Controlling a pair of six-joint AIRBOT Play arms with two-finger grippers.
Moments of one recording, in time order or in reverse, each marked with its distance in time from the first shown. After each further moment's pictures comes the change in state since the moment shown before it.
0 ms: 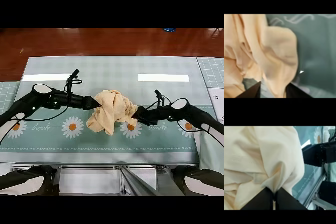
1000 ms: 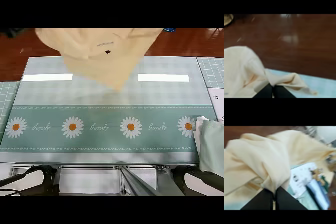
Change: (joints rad) left arm 0.477 0.059 0.869 -0.018 -0.342 -0.395; right arm -0.240 0.157 1.370 -0.510 0.389 0.109
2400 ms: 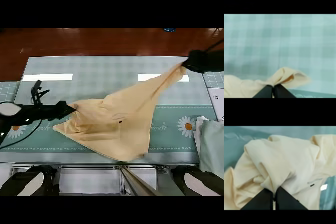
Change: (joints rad) left arm -0.246 0.305 -1.127 0.298 0.484 -0.063; right arm -0.020 0.040 -0.660 -0.079 -0.064 0.028
